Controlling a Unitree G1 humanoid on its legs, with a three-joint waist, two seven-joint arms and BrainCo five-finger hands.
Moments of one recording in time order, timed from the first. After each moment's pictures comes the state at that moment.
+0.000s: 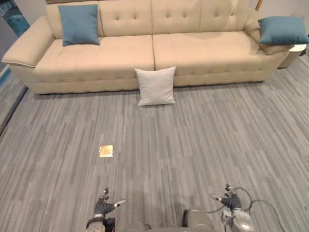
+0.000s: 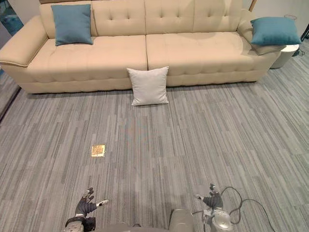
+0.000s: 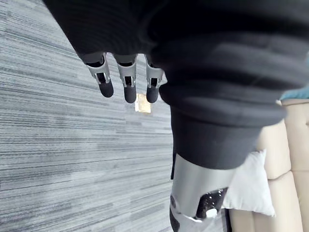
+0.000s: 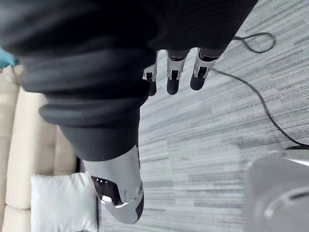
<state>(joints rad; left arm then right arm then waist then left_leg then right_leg) 0.17 0.20 0.01 0.71 -0.11 -0.20 0.11 0.14 -0.14 -0.10 0.78 0.11 -0.15 -0.06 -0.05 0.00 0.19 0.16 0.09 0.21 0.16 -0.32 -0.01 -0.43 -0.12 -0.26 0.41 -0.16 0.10</state>
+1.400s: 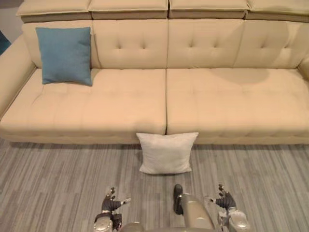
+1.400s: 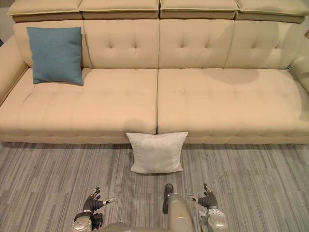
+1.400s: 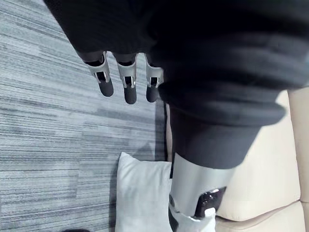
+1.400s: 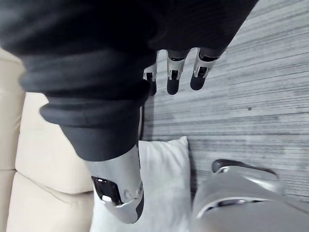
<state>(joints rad) 0.14 0.10 0.01 0.86 -0.08 -0.19 0.12 0.16 -0.18 -0.04 0.74 0.08 -0.15 -0.08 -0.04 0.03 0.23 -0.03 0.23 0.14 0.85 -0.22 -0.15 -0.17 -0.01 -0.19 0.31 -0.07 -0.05</state>
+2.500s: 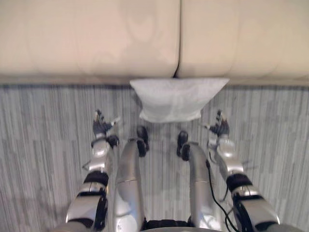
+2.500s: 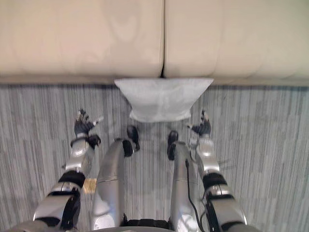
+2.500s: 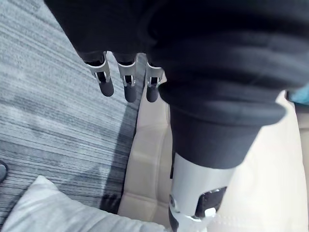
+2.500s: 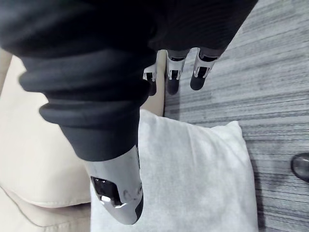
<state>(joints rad) -0.57 0.20 0.17 0.80 -0.32 -0.24 0.26 -0.58 -0.21 -0.03 0.78 0.16 -0.19 -0.29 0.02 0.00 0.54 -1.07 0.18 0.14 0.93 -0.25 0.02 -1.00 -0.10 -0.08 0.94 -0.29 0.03</state>
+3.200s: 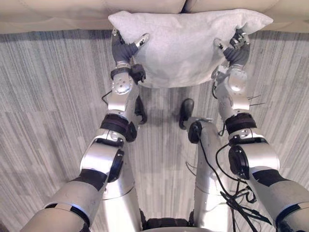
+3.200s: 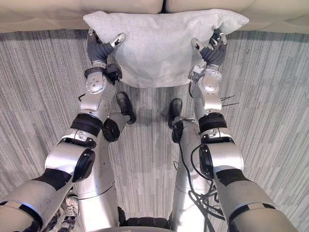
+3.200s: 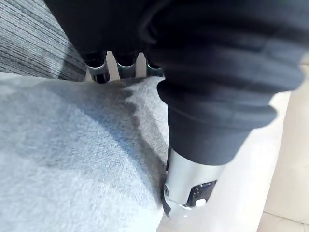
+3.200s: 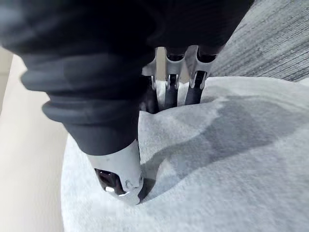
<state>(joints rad) -1.09 0.16 -0.03 0.76 -0.36 -0.24 0.35 -1.11 -0.22 -0.11 0.84 0.37 -0.19 -0.41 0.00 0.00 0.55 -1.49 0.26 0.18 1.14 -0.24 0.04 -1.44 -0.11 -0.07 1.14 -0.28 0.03</state>
